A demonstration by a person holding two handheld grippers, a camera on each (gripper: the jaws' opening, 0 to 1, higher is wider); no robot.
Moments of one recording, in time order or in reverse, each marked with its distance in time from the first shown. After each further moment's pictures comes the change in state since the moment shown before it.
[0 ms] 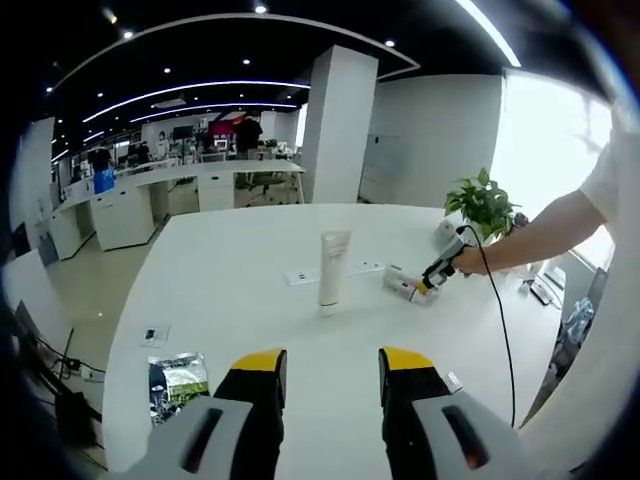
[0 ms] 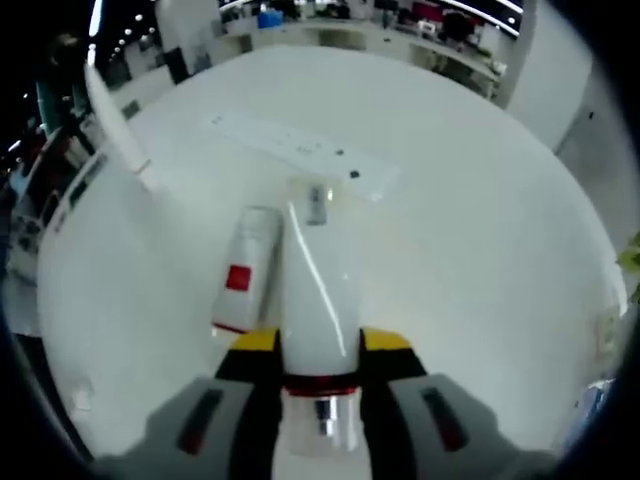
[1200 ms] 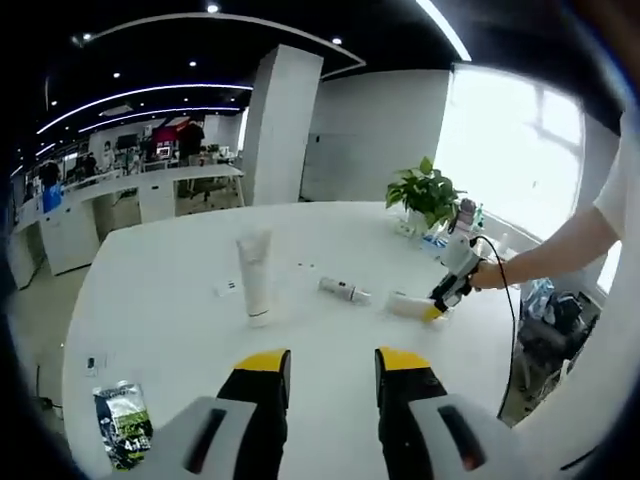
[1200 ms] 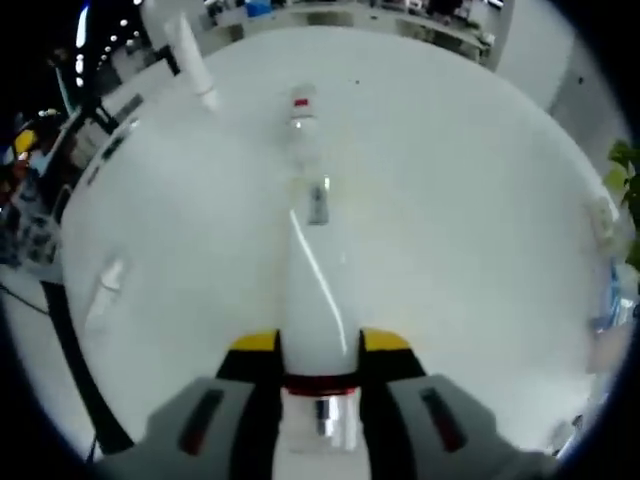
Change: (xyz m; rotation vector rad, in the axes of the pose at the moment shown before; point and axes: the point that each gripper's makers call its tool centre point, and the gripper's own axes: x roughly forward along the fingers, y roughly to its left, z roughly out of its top) left arm 0.041 -0.069 -0.004 0.113 0.011 -0.280; right arm -0.086 0.060 -0.156 0.088 0.061 0.041
